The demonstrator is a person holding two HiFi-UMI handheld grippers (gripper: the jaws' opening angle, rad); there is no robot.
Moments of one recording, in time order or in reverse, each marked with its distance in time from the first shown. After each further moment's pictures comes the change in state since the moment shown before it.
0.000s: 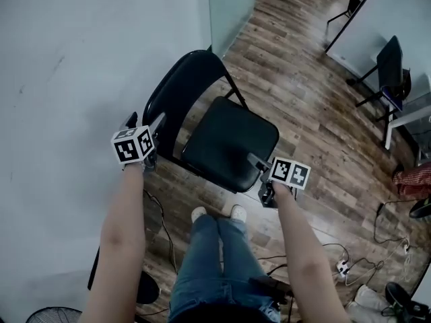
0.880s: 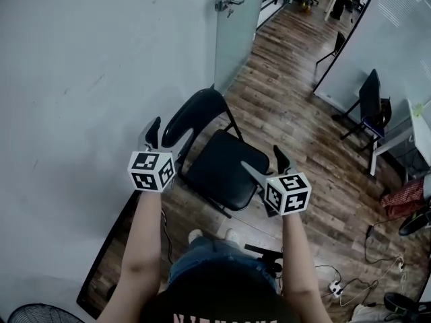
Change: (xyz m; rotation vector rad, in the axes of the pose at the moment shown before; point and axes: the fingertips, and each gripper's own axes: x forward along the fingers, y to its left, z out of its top) left arm -0.173 -0.121 0.147 0.159 -0.395 -0.209; right arm -0.188 0.219 0.093 -0.755 -0.360 0.078
